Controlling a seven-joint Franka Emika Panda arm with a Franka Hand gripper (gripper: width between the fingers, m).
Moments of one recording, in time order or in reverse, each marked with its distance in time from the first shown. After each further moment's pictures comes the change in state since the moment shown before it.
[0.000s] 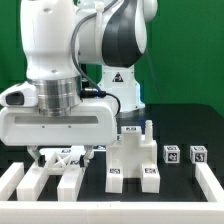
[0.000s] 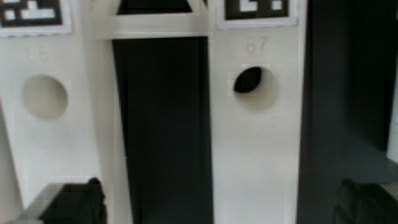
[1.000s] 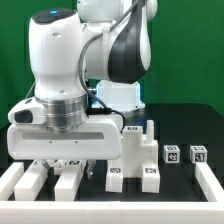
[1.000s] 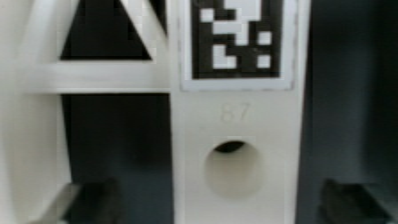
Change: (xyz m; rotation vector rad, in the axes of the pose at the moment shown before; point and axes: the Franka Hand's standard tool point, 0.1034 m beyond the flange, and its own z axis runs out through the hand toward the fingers) arm -0.010 -0.007 0.030 -0.005 -0.039 -0.008
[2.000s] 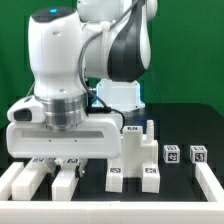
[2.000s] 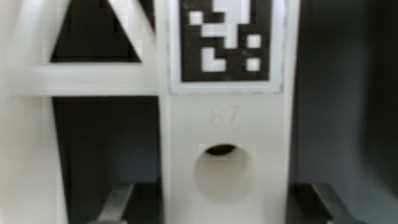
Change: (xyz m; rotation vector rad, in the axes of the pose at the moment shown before) arm 0.003 0.001 -0.013 -0.009 -0.008 0.016
